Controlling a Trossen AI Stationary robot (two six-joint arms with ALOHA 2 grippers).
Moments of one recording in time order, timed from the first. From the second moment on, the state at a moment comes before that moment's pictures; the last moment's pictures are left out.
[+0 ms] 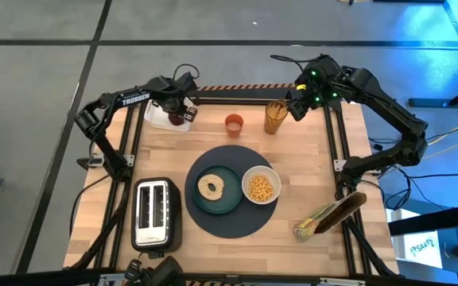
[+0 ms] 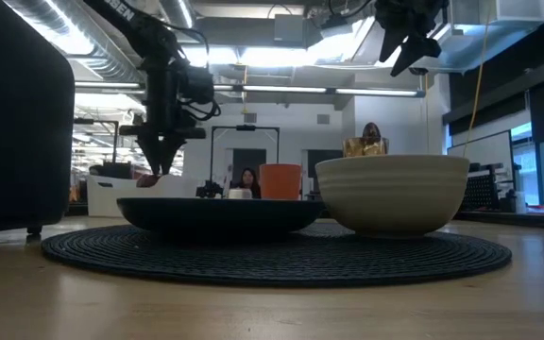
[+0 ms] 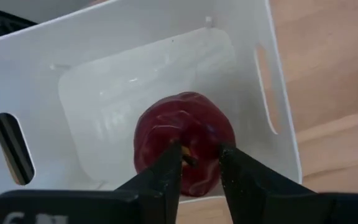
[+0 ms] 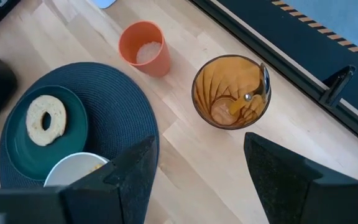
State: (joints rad) left arm 0.78 1.68 1.24 -0.95 -0.21 -0.40; right arm -0.63 1.35 1.60 -1.23 -0.14 0.18
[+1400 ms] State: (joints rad) left arm 0.61 1.27 1.25 -0.96 -0.04 -0.13; right arm -0.63 1.36 1.60 -1.13 -0.13 0.15
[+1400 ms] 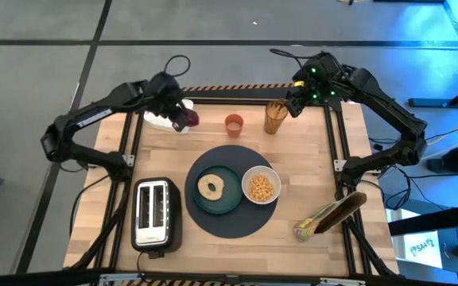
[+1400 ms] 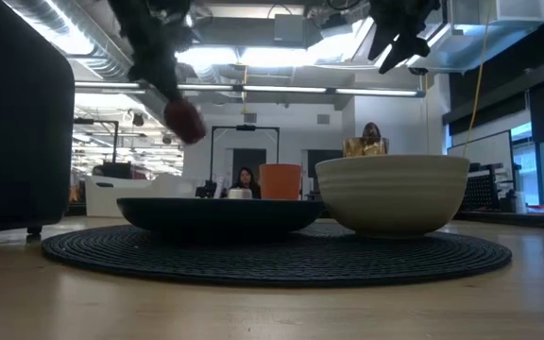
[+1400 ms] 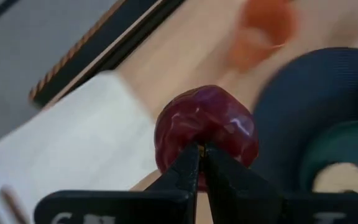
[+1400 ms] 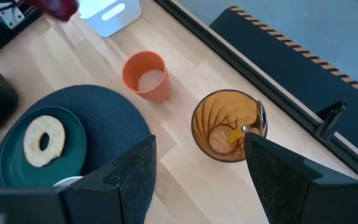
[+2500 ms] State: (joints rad) left arm 0.03 1.27 1.25 -0.57 -0.16 0.18; right arm -0.63 1.36 1.60 -1.12 -0.15 0.18
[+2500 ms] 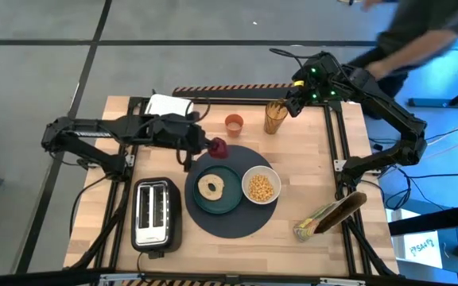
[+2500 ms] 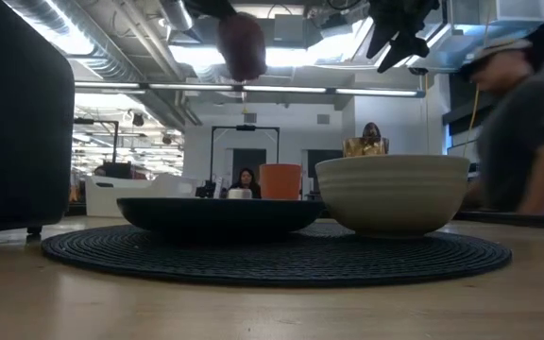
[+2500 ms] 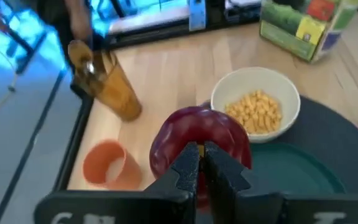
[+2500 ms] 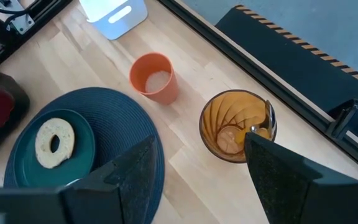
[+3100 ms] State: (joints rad) left arm 0.06 1.65 1.52 -0.75 0.03 0.25; right arm -0.63 1.36 1.60 -1.12 -0.18 0.18
